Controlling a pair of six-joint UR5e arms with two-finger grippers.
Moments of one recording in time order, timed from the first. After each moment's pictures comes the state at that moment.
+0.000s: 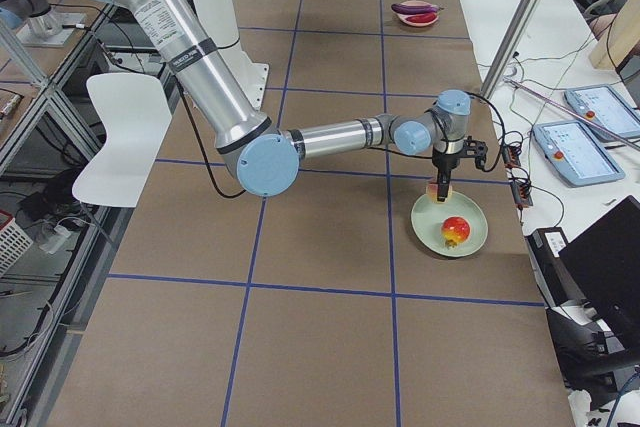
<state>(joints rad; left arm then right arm) -1.20 -1.57 -2.06 -1.49 -2.23 -0.37 1.11 -0.97 1.11 -1.28 2.02 0.81</state>
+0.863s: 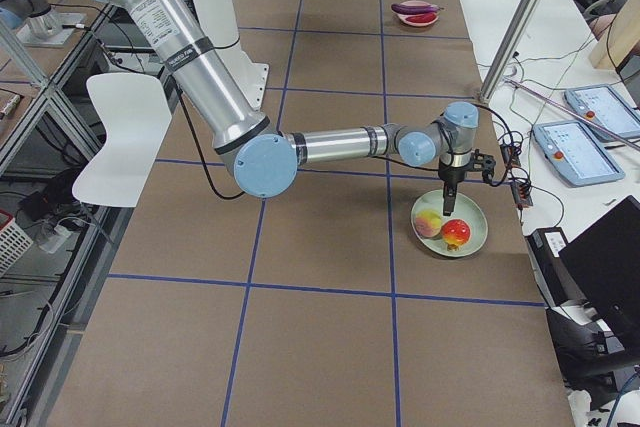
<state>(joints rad) -1.19 -1.58 -2.06 -1.49 -2.23 -0.38 1.19 -0.98 1.09 -1.27 2.05 0.76</state>
